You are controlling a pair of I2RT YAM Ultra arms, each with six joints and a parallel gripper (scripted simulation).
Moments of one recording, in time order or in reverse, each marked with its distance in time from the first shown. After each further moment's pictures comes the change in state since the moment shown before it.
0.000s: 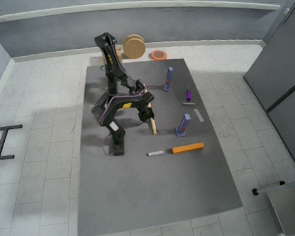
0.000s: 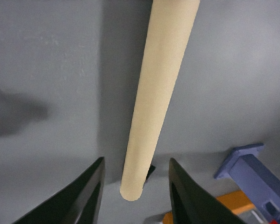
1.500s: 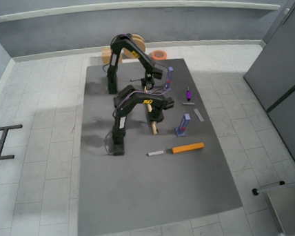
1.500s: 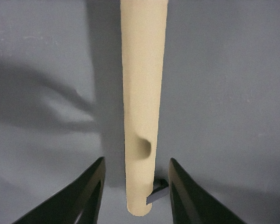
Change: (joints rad) left arm 0.543 0.418 0.844 -1.186 0.708 0.253; right arm -0.298 0.392 0.419 -0.380 -0.324 -0.137
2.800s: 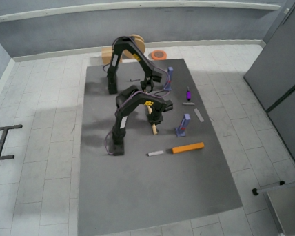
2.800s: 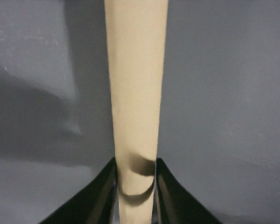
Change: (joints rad) left arm -0.012 0.052 -0.058 0.110 0.005 -0.003; right arm 0.005 0.051 -0.066 0.121 -0.007 0.008
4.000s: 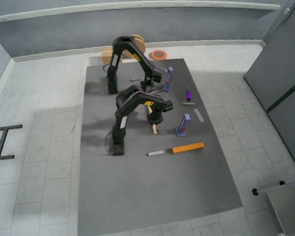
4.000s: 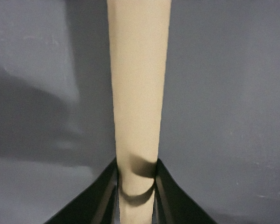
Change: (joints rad) left arm 0.000 0.001 0.000 -0.001 0.001 0.000; right arm 0.000 0.000 -0.002 0.001 -0.001 -0.006
